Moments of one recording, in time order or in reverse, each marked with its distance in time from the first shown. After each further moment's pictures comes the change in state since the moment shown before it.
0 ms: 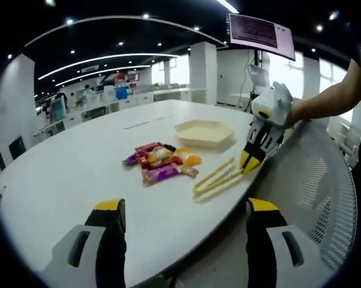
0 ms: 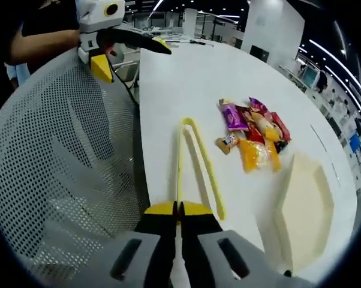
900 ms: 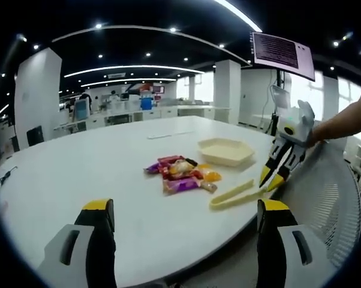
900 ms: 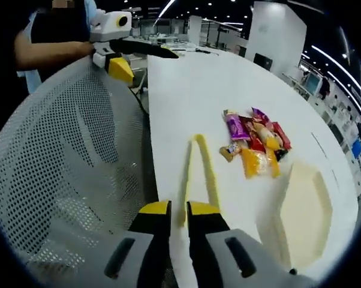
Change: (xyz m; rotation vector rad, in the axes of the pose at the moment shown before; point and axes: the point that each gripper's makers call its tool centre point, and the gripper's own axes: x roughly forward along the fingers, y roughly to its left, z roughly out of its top) left arm -0.013 0.025 0.010 -0.103 -0.139 0.161; right arm -0.004 0.009 0.008 -0.032 -0.036 0.024
